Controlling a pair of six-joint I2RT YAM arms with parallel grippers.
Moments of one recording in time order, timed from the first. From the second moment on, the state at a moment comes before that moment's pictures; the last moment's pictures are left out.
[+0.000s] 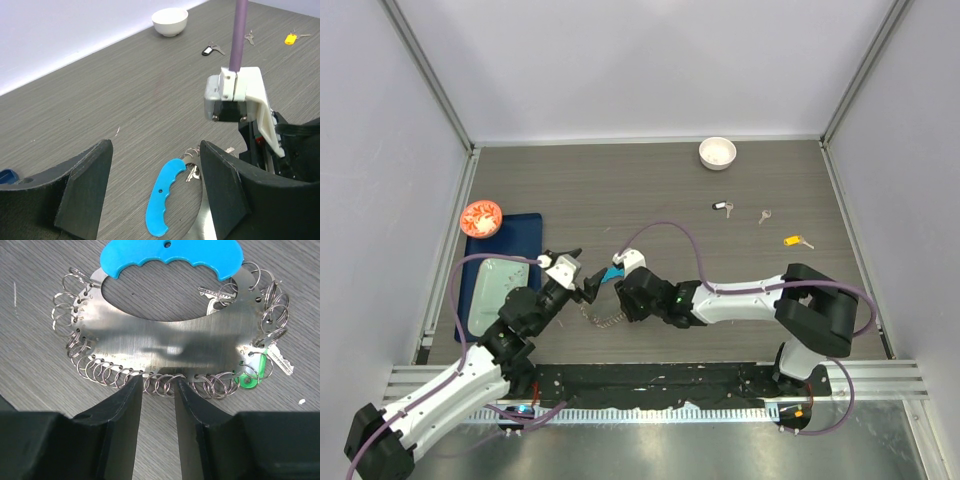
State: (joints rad) left arm -0.72 0.51 0.18 0.37 -0.09 0.12; right arm 1.15 1.63 0.84 0.03 0.22 0.47
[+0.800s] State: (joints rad) left arm -0.72 0.52 0.18 0.37 -0.09 0.11; right arm 1.17 1.67 0.86 -0.04 0.29 0.46
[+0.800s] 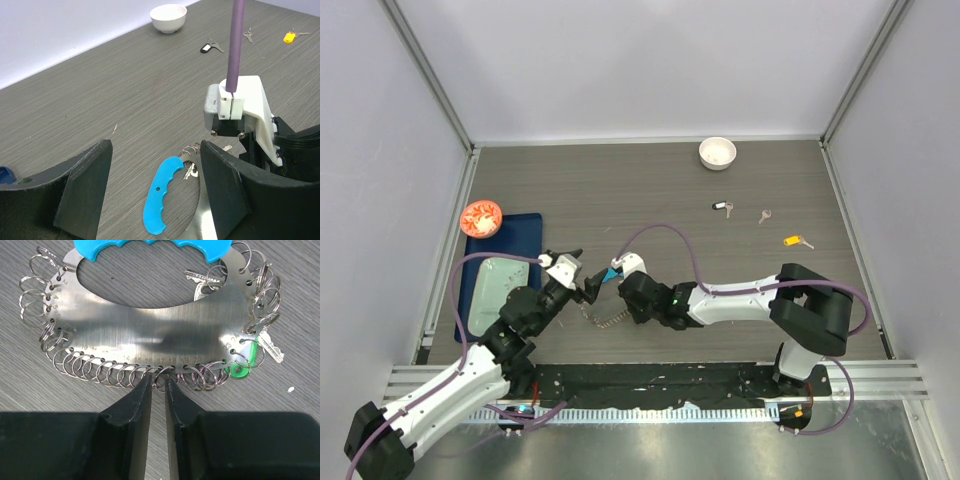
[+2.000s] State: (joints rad) left arm -0.72 0.53 0.18 0.37 -0.02 0.11; right arm 1.19 1.51 0.88 -0.11 0.34 0.05
